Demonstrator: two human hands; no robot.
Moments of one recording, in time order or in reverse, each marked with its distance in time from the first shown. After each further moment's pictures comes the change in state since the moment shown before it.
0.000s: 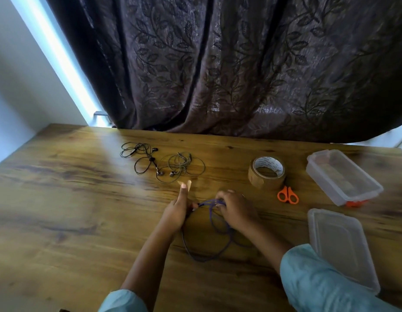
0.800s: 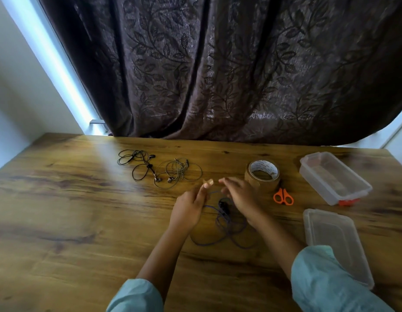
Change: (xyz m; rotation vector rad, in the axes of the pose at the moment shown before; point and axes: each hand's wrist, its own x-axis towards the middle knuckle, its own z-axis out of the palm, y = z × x) left_hand 0.009 0.015 0.018 0.329 0.019 0.499; right_hand 0.001 -0.013 -0.039 0.744 0.133 0.284
